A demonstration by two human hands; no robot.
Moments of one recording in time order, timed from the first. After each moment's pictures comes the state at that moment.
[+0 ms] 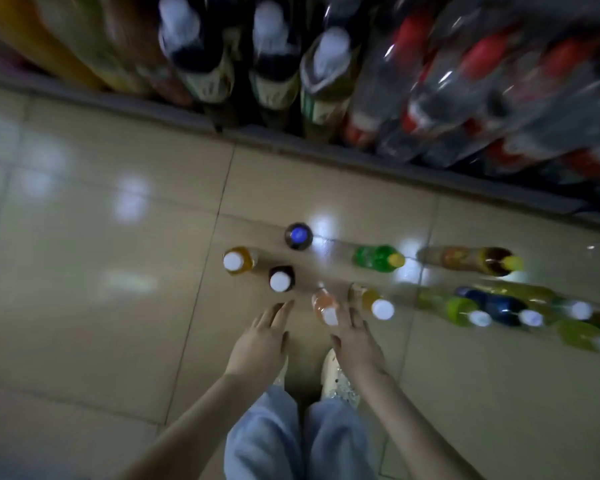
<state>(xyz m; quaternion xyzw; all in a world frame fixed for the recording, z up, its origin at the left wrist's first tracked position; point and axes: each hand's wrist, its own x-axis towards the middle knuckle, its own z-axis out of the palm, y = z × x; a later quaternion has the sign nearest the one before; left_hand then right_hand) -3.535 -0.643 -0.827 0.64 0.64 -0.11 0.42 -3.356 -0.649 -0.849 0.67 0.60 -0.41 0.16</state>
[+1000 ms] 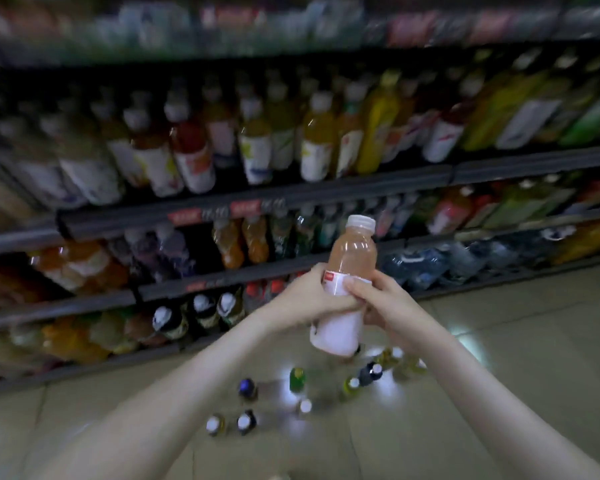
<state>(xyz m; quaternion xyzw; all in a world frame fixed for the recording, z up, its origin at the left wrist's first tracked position) -3.336 -0.530 -0.213 0.71 0.34 0.09 0.60 -3.194 -0.610 -0.224 0.64 0.29 -0.54 -0.46</state>
